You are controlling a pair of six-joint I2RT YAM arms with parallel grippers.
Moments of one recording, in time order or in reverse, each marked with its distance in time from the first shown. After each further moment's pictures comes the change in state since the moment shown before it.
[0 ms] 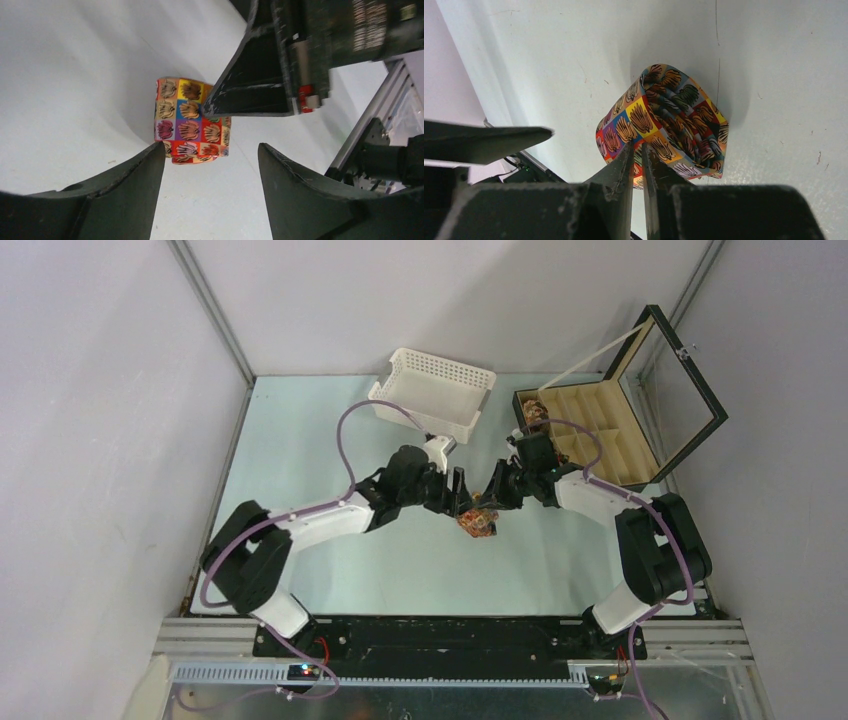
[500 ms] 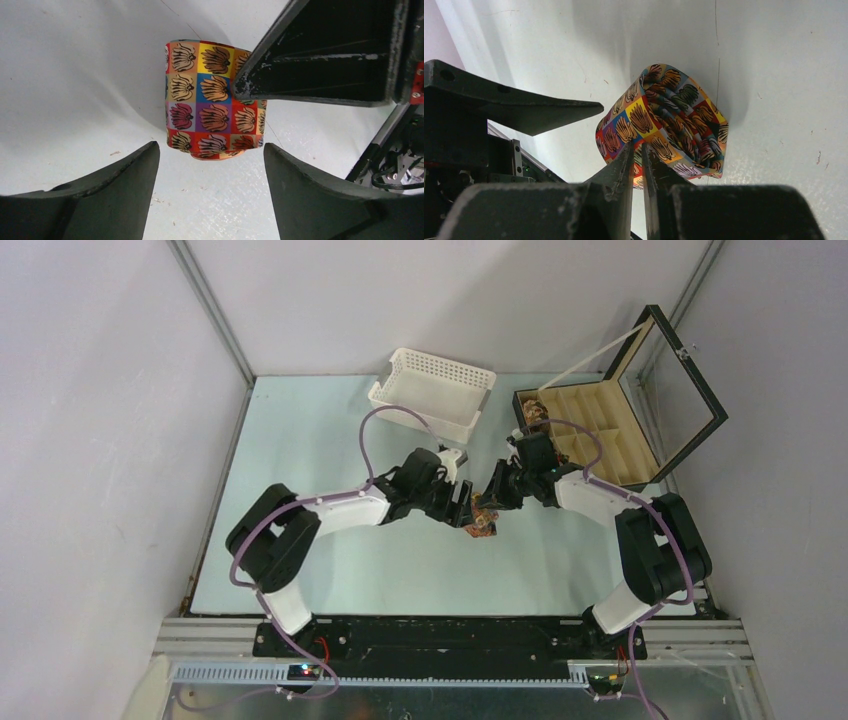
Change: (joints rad) left arm 0.010 0.177 0.076 -0.127 0.076 0.090; right arm 0.000 0.000 -0.001 0.000 0.000 0.000
